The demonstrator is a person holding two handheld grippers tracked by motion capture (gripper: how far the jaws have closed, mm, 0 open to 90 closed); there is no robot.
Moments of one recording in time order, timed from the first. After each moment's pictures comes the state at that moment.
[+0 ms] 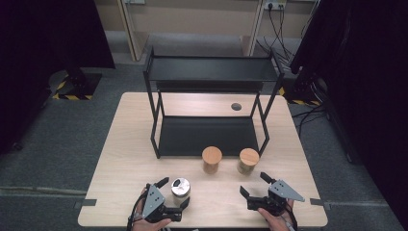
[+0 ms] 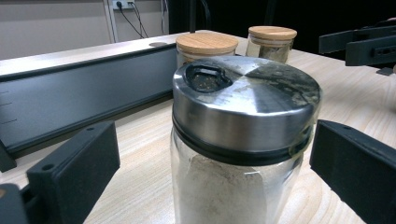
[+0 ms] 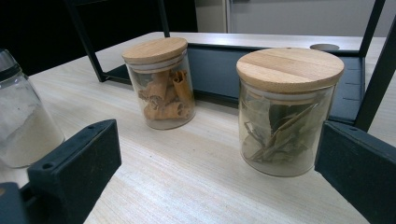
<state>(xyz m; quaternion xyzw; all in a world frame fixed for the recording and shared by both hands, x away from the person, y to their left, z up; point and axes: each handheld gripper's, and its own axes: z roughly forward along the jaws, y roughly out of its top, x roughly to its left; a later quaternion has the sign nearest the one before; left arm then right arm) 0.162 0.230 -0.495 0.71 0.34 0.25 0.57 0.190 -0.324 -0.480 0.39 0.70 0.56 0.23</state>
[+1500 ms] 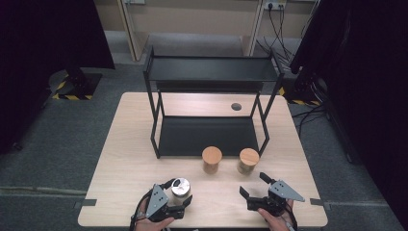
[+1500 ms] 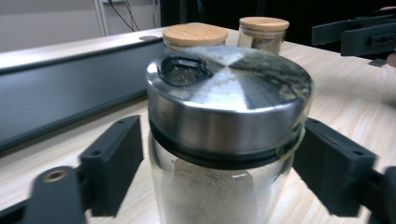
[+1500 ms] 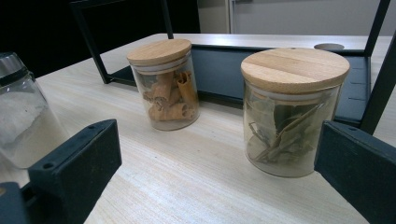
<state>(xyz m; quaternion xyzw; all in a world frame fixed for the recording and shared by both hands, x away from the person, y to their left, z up) 0.169 0.226 -0.494 0.72 0.33 0.23 0.56 0.191 -0.325 -0.481 0.39 0.69 0.56 0.22</state>
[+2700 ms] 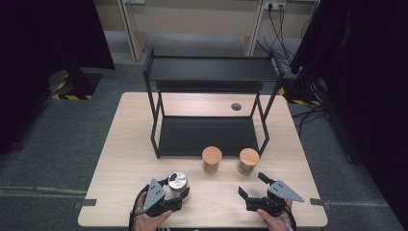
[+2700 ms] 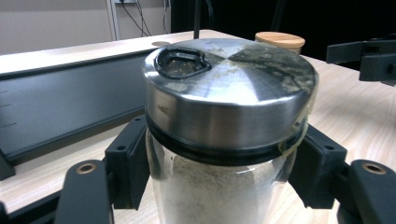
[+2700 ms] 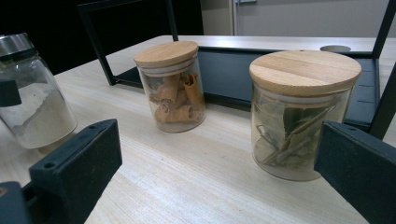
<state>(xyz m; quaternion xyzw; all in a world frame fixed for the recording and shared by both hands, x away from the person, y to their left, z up) 0.175 0.227 -0.482 0.70 0.36 0.24 0.57 0.191 -0.323 -0.482 0.39 0.69 0.57 0.22</state>
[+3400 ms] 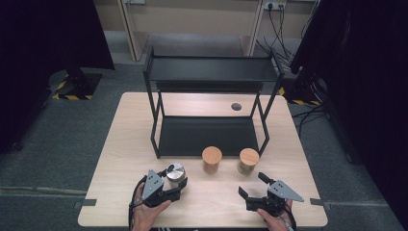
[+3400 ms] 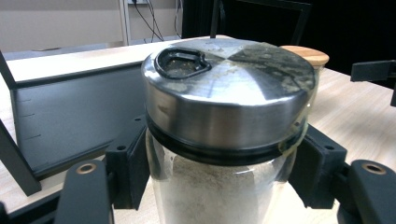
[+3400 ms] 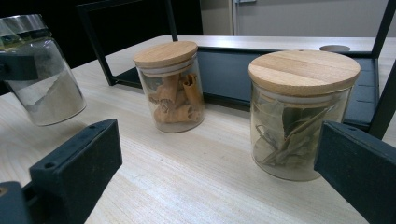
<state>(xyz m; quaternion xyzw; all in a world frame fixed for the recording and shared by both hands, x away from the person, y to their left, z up) 0.192 0.228 -0.468 0.69 0.38 0.24 0.56 0.191 -0.324 -0.482 0.39 0.69 0.57 0.22</state>
